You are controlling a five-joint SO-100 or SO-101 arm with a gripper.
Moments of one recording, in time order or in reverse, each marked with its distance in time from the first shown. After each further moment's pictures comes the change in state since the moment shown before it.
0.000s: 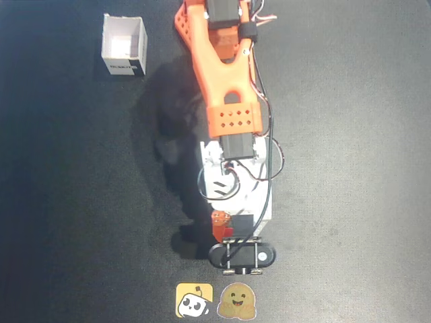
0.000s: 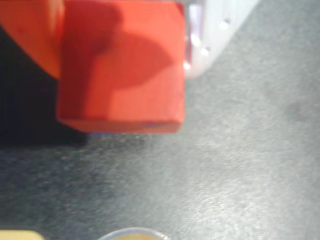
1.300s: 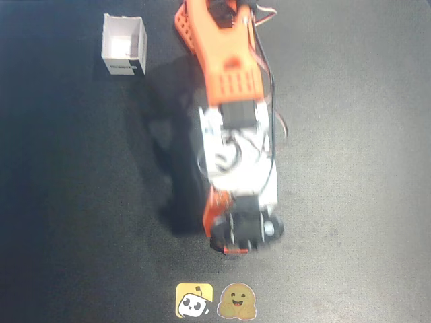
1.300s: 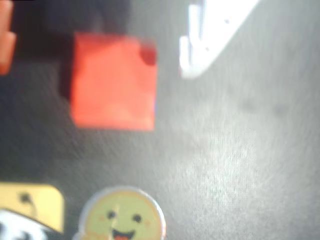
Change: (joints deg) arm -0.8 19.1 8.3 0.9 -0.4
